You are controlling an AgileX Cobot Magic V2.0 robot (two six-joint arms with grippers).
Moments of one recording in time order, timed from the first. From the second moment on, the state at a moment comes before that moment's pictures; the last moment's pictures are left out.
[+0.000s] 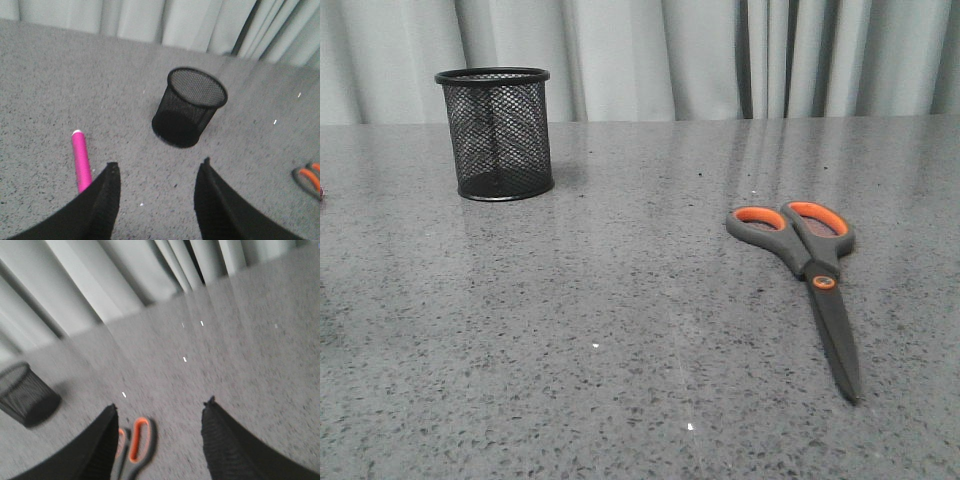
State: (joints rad) left arm -0.08 0.68 -0.72 -0.38 0.62 0.18; right arm 0.12 0.46 -0.54 0.16 0.42 0.25
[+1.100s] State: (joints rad) left arm -0.08 1.59 -1.17 -0.11 1.00 0.05; right arm 0.12 0.52 -0.58 0.16 0.58 0.22
